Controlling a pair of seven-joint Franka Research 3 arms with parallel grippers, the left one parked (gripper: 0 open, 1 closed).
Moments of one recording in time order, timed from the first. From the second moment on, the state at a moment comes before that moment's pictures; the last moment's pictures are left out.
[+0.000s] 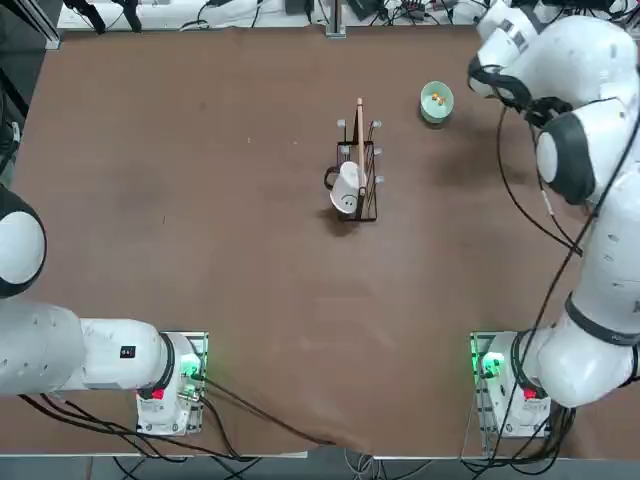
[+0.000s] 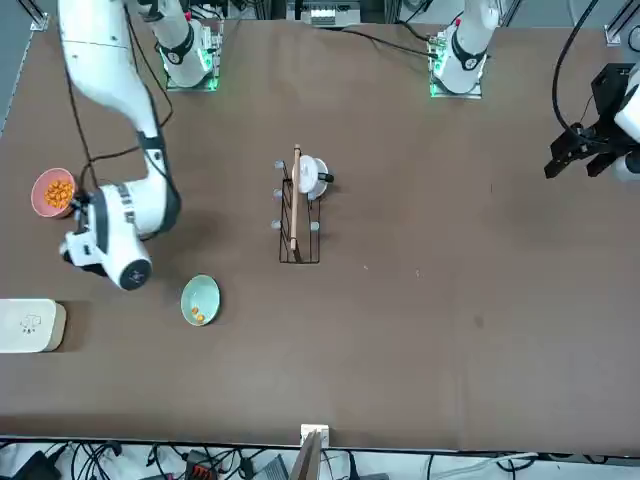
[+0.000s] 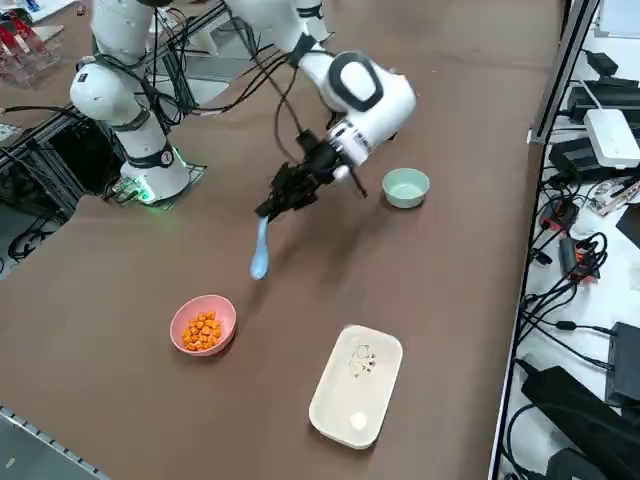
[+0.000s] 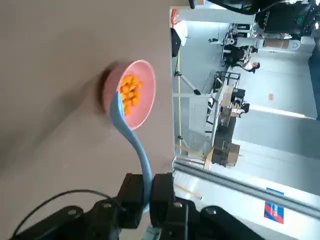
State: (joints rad) arm 0.35 0.62 -0.37 -1.70 -0.67 1.48 0.67
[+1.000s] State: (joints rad) arm 0.13 0.57 -0.37 -1.95 -0.80 1.80 0.67
